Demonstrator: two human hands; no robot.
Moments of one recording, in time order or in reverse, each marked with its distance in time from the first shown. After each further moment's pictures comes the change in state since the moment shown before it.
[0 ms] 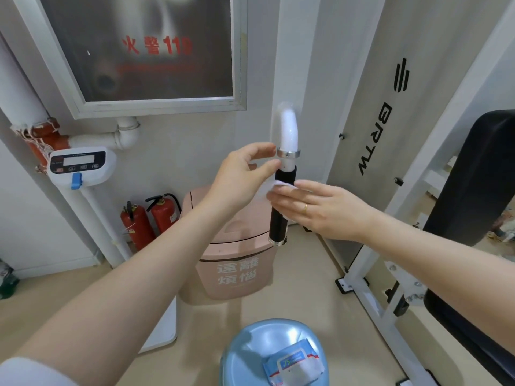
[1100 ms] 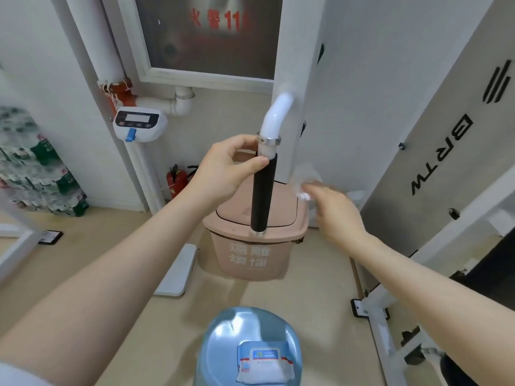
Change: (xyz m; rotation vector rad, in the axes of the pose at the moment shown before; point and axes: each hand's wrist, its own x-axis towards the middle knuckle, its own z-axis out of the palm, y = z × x) left_hand -0.016 0.009 0.037 0.084 0.257 -0.070; right_hand -0.021 0.003 0.048 0.996 -0.086 0.605
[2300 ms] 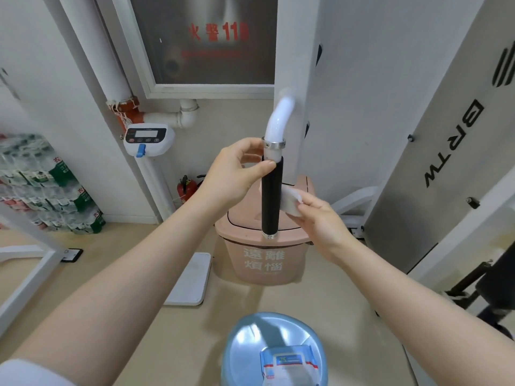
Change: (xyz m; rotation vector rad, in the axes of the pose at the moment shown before) left_hand 0.003 0.005 -0.006 0.117 -0.022 -0.031; right_hand -0.006 -0.039 0.026 1.497 -0.212 0.354
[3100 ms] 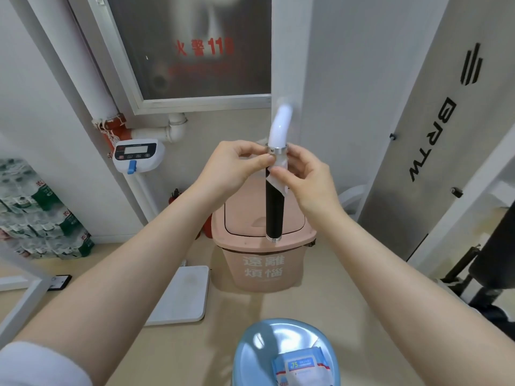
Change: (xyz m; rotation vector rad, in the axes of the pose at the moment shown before) left_hand 0.017 0.000 -0.023 -0.028 -0.067 0.034; right_hand 0.024 -0.052 0.041 -0.228 0.308 -0.307
